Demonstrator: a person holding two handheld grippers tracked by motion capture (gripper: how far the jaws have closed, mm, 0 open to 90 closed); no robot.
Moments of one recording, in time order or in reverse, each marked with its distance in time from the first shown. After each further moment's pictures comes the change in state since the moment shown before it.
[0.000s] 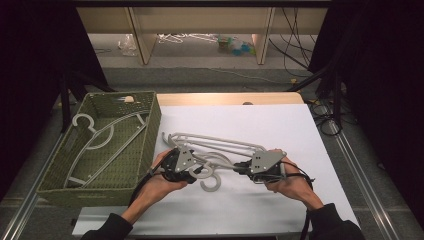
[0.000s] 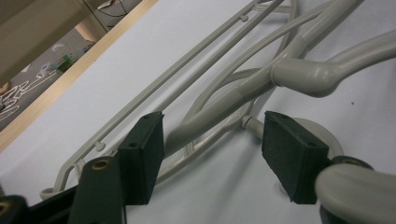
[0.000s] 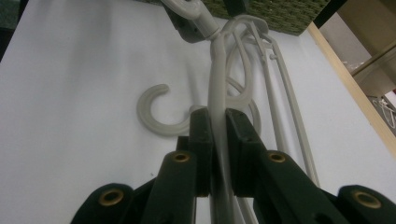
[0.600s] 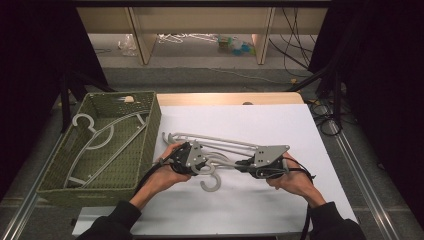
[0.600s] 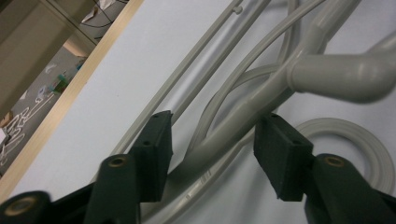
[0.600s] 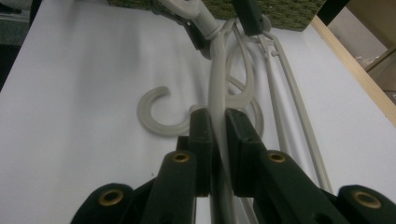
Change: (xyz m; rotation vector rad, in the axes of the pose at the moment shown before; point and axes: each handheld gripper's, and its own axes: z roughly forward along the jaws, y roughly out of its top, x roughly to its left) left arm 0.009 0.015 0.029 0.035 -0.044 0.181; right arm -0.012 -0.010 0.001 -0.035 0.049 0.076
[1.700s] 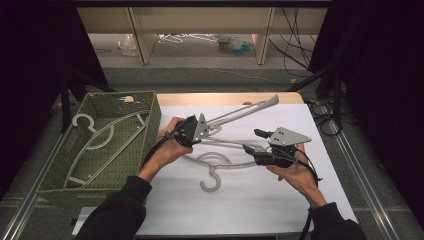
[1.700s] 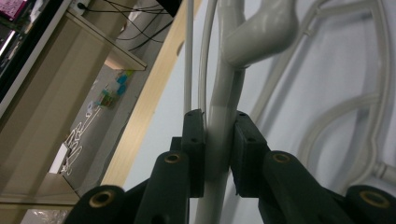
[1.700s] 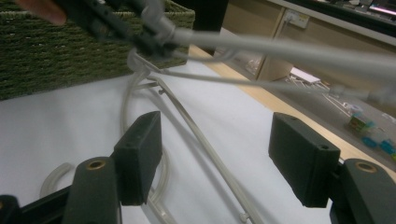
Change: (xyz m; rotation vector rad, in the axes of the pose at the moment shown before) left arm 0.062 0.046 -0.004 0.006 0.114 0.100; right arm -0.018 0.004 -0.026 -0.175 -0.396 0.293
